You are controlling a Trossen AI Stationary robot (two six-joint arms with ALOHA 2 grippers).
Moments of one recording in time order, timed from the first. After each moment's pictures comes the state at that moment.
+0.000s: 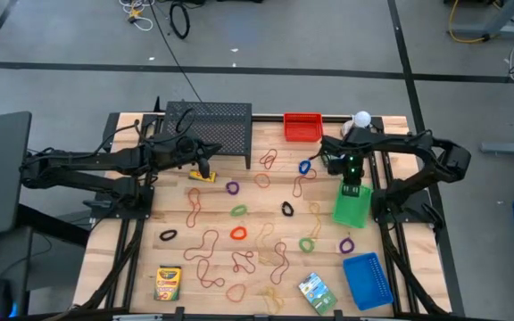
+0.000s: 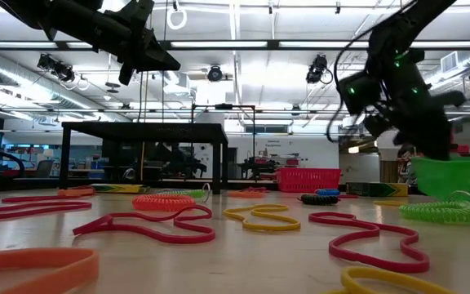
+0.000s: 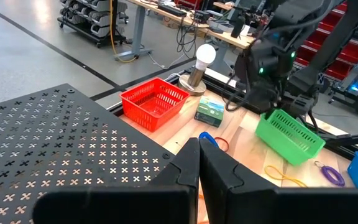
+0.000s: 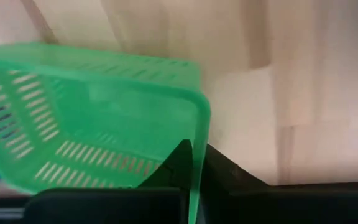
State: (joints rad) left arm 0.20 0.89 0.55 0.15 -0.29 -0.29; right arm -0.55 1.44 0.83 -1.22 -0.12 -0.28
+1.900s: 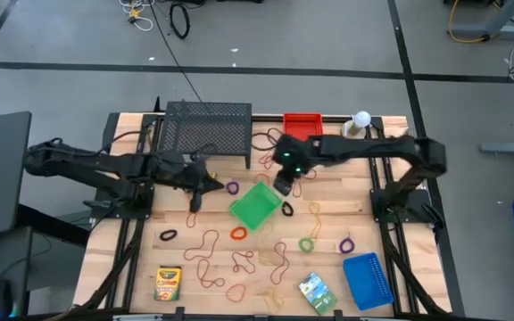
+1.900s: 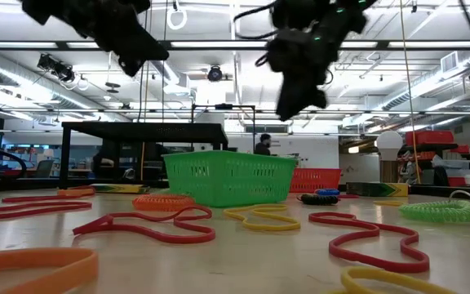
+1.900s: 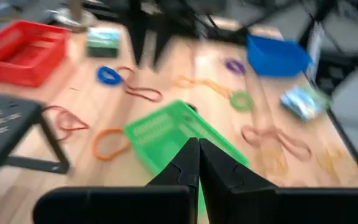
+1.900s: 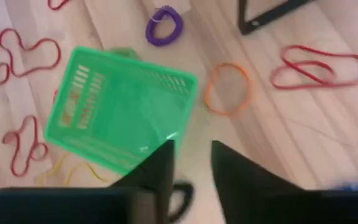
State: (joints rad) left arm -0.07 0.97 0.64 -0.12 -0.06 -0.13; right arm -0.17 1.59 1.20 -0.63 -0.12 0.33
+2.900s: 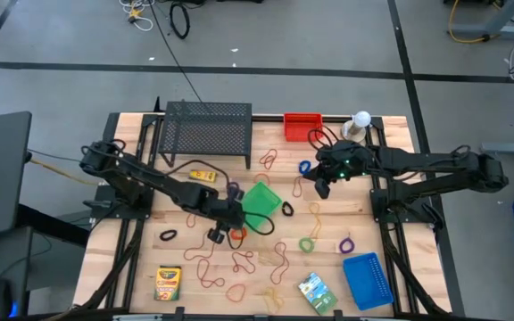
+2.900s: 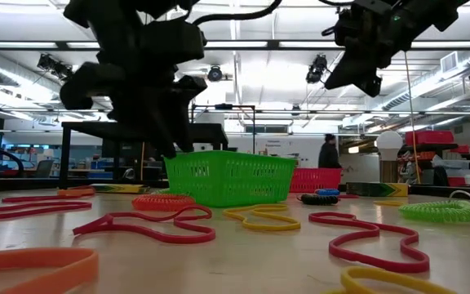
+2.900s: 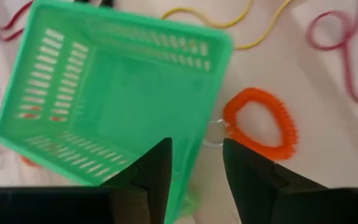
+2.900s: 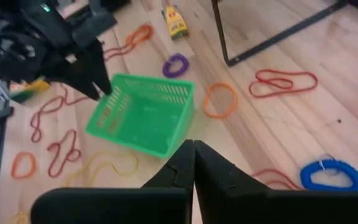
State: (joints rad) left arm -0.27 1.66 0.98 -0.35 -0.24 0.29; right arm -0.15 1.03 0.74 -0.37 -0.06 0.39
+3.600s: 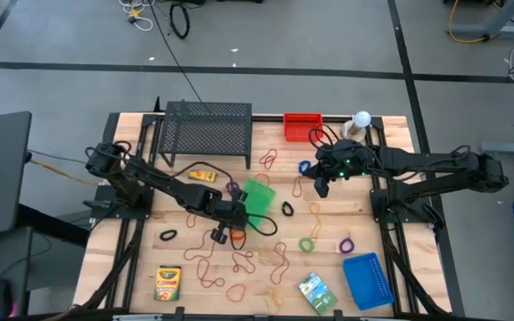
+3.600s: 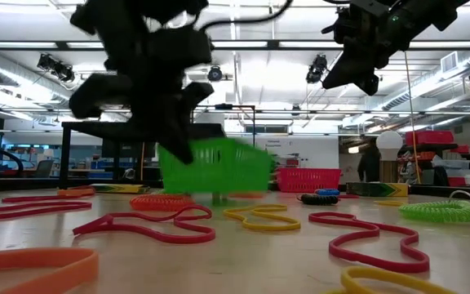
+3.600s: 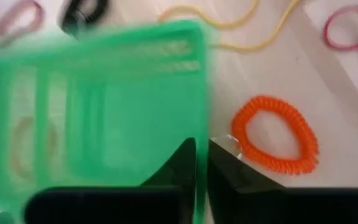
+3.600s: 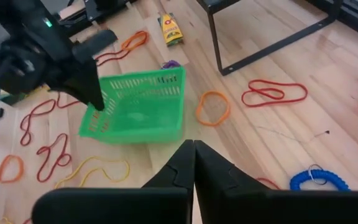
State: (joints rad) left arm -0.25 1.69 0.99 -0.31 -0.23 0.33; right arm -0.15 1.03 0.74 -0.35 -0.03 0.36
